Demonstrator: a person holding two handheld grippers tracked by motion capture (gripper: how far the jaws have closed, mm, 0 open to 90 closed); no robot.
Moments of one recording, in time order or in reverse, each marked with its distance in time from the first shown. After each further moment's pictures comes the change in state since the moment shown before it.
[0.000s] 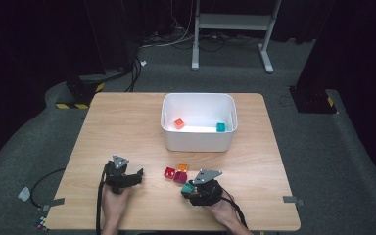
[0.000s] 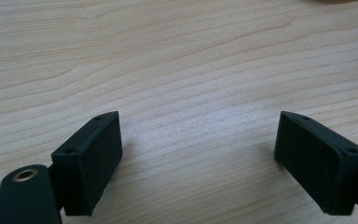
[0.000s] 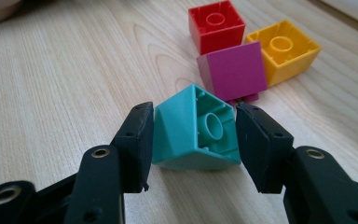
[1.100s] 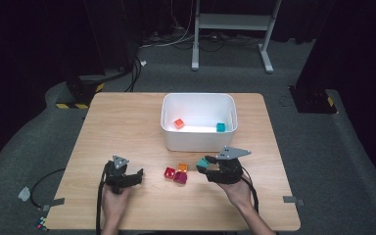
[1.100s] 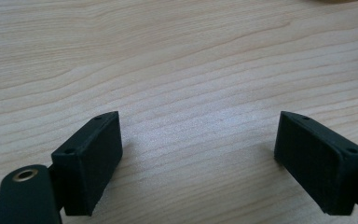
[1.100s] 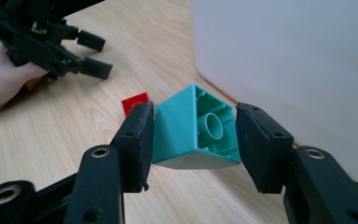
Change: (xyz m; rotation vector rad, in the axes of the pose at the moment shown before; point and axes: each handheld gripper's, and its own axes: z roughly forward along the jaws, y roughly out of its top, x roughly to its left) left arm 0.000 0.000 0.000 -0.001 -0.001 0.000; right arm -0.049 0.033 -0.065 -0.171 -0.082 0.104
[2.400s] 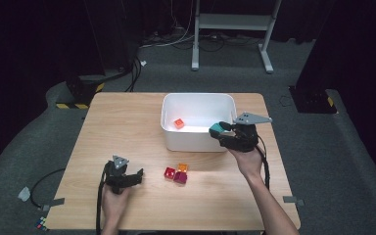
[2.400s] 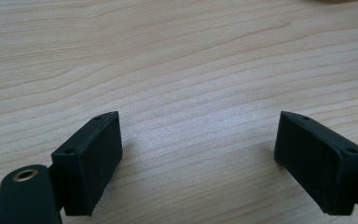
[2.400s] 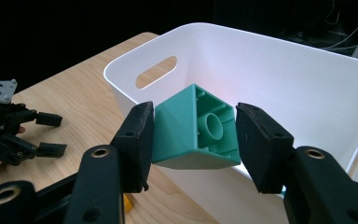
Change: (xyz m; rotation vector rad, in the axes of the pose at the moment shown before) left arm 0.000 0.000 0.000 0.000 0.000 0.000; right arm -0.053 0.073 -0.036 -0.136 -0.115 0.053
